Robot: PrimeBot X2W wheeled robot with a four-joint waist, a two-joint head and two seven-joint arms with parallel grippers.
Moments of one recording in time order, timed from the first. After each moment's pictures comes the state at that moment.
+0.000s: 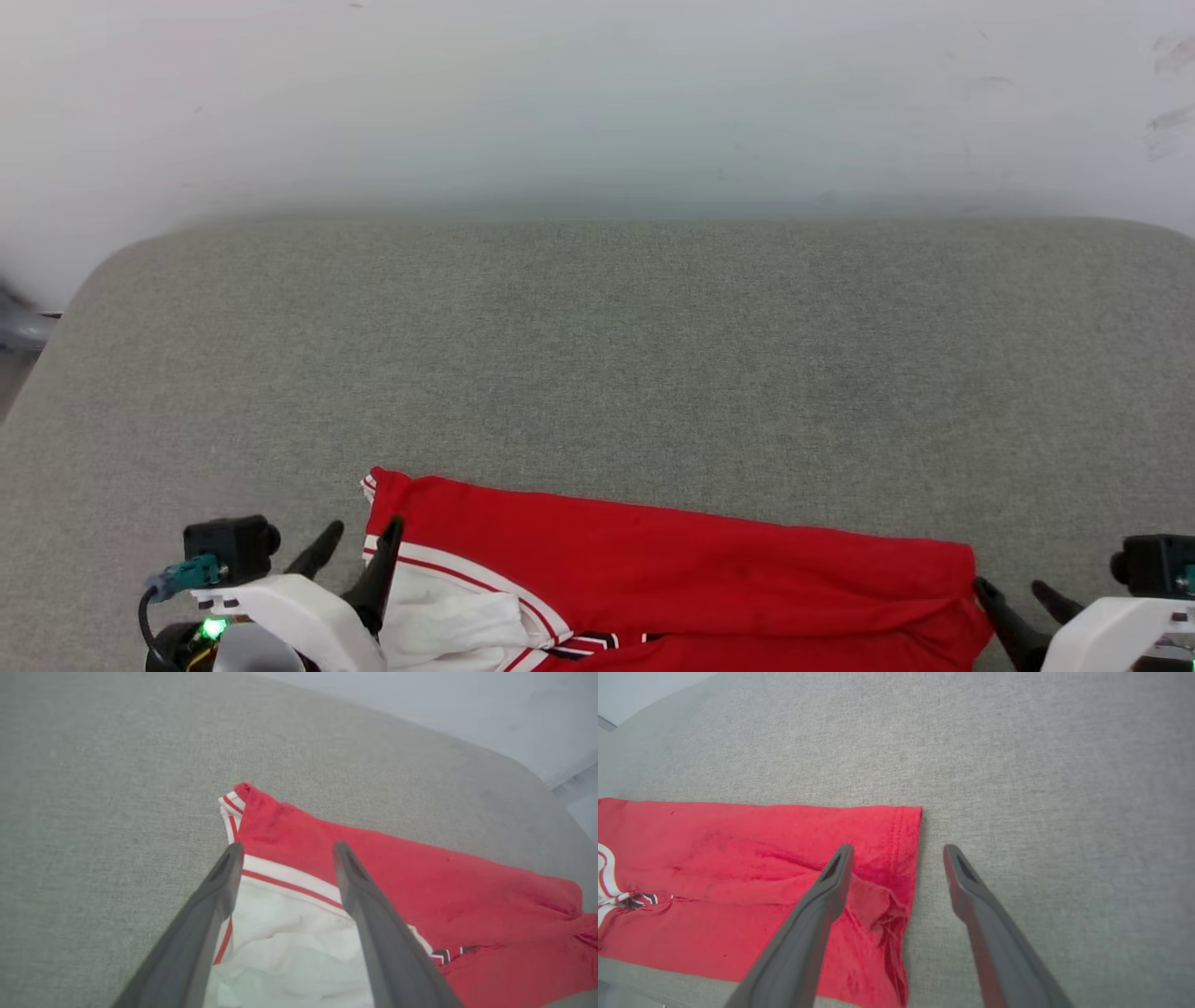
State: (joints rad) left arm -0.11 0.57 -0.57 0.14 -0.99 0.17 -0.05; right arm 0.08 -0.23 -0.07 0.11 0.48 0.13 0.41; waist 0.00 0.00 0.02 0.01
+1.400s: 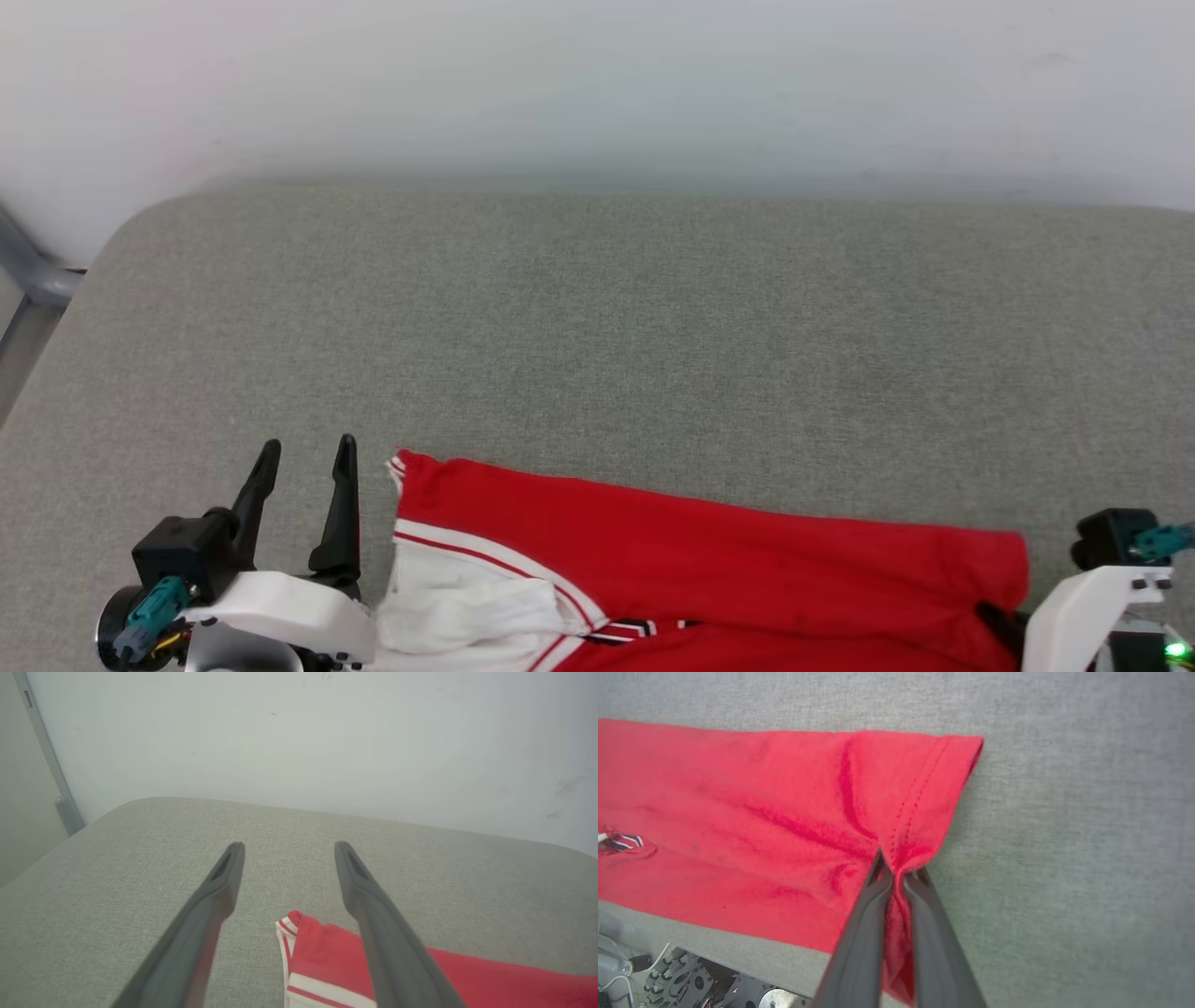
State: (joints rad) left arm -0.05 0.49 -0.39 -0.01 -0.67 0.28 -0.26; right arm 0.02 -0.25 -0.05 0.13 0.48 0.13 0.68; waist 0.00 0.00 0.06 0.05
